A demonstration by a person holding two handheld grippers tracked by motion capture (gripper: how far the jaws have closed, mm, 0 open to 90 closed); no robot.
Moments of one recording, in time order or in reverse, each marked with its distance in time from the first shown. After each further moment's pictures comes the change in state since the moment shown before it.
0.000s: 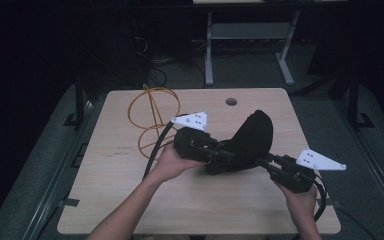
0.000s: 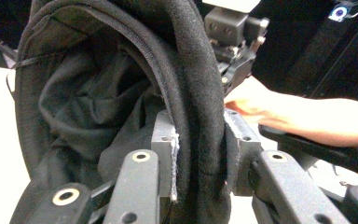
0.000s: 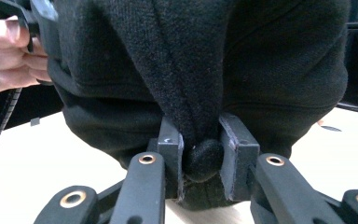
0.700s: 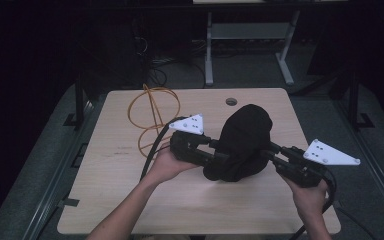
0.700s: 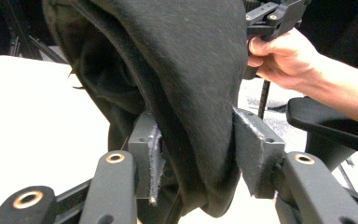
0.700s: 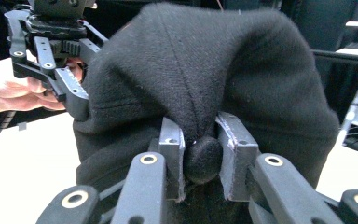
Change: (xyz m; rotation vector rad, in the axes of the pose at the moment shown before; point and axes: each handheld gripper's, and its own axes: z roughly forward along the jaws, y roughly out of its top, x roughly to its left) left arm -0.001 -0.010 -0.007 0.020 0.105 0.025; right arm 0.010 0.040 -0.012 -0.013 -0.047 -0.106
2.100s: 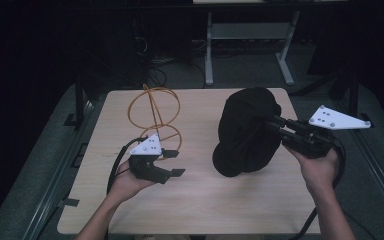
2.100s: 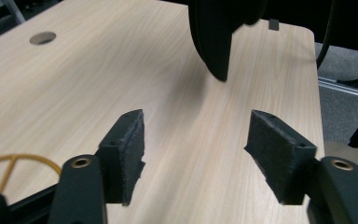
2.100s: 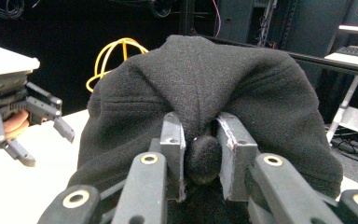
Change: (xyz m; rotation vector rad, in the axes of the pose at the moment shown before) left arm -0.014 -0.089 -0.070 0.125 0.276 -0.038; right arm -0.029 0.064 0.013 0.053 -0.012 -0.021
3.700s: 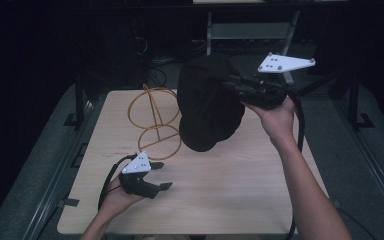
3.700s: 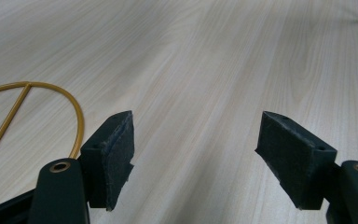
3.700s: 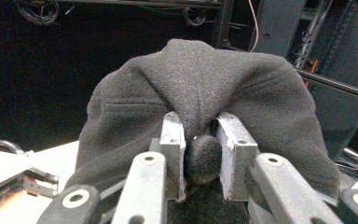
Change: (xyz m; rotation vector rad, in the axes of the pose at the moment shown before) left arm -0.001 -0.059 -0.001 0.044 0.089 -0.024; right arm 0.008 0.094 0.101 0.018 0.142 -0.076
